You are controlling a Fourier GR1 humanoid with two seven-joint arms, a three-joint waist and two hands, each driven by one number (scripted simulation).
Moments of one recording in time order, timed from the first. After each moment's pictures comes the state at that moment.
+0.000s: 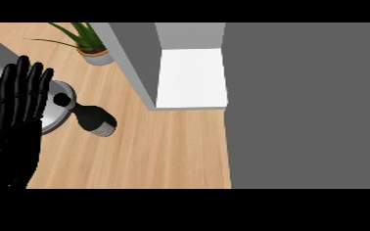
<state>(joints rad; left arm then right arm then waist) 0.00 0.10 0.01 -2.10 -0.03 -0.01 -0.01 -0.01 -0.08 -0.03 -2.10 -0.01 -0.02 0.00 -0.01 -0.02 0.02</state>
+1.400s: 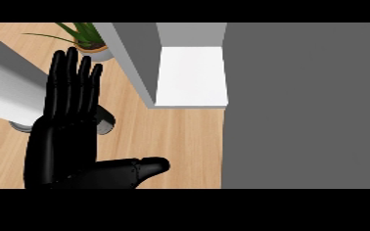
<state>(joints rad) -0.14 0.00 -0.31 -2.11 -0.07 0.47 0.27 0.09 -0.17 0.06 -2.39 -0.29 0.17 0.37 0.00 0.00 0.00</state>
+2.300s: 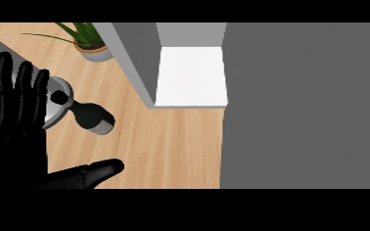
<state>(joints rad) -0.10 0.06 -0.20 -2.28 -0.12 0.49 0.44 0.02 -0.18 0.00 -2.40 -0.29 0.15 0.47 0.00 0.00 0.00</state>
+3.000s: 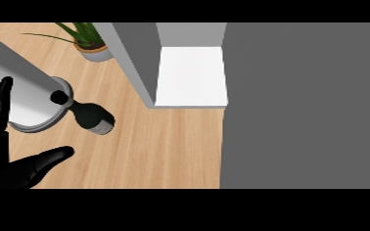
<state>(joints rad) -0.01 0.11 0.06 -2.24 0.09 0.38 0.39 -0.02 -0.18 -0.03 -2.40 -0.29 0.14 0.51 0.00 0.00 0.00</state>
